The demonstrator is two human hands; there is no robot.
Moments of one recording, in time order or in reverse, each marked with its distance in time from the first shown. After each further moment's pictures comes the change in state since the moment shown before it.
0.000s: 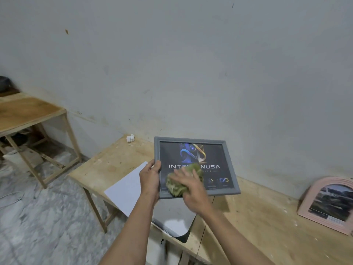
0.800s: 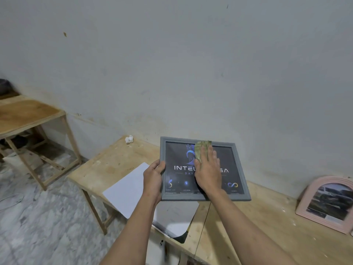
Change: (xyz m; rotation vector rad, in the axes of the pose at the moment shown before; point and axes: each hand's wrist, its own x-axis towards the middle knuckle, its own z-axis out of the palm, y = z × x) left_hand -0.037 0.022 0.022 0.041 -0.121 -0.064; right_hand 0.037 0.038 -0.040 -0.389 0.357 0.298
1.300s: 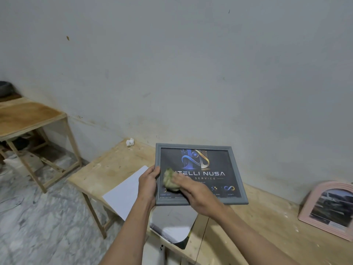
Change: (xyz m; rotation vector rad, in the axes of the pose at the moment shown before) left_hand 0.009 0.005 -0.016 -0.017 0.024 -0.019; right_hand -0.046 -0.018 -0.017 0.483 -0.392 -0.505
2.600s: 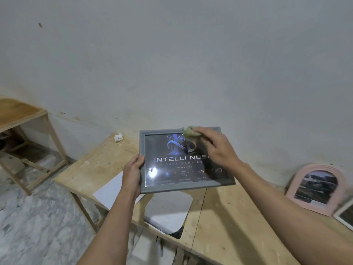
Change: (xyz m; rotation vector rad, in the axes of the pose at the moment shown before) left_hand 0.013 0.017 -0.015 -0.017 -0.035 0.029; right_hand 0.031 -0.003 -0.108 -0.133 0.353 0.003
